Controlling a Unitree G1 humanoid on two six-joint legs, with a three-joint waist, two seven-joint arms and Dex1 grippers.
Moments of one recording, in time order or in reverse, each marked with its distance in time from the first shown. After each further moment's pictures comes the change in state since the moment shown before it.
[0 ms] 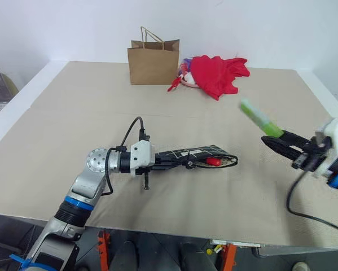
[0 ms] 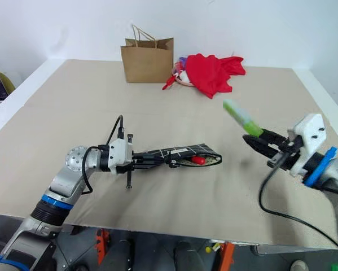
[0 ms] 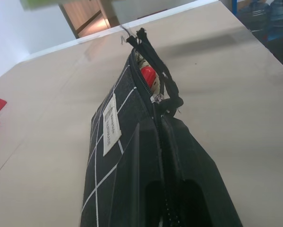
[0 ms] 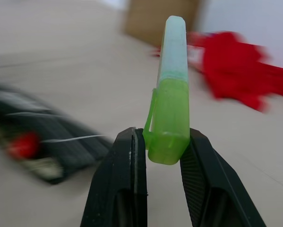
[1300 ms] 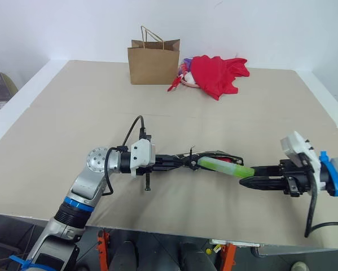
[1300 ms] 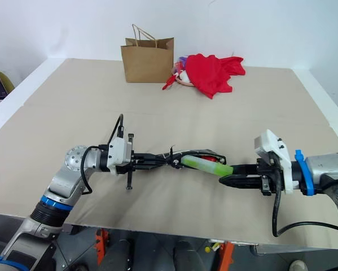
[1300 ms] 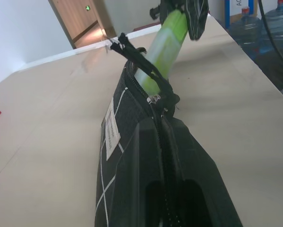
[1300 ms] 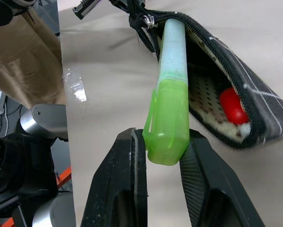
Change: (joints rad) left arm 0.009 -0.012 0.001 -0.062 -0.032 0.047 0.000; right arm -0.118 -0.164 0.327 0.024 0.016 0.216 0.308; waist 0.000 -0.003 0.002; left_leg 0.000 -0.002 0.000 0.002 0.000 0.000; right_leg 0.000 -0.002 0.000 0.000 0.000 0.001
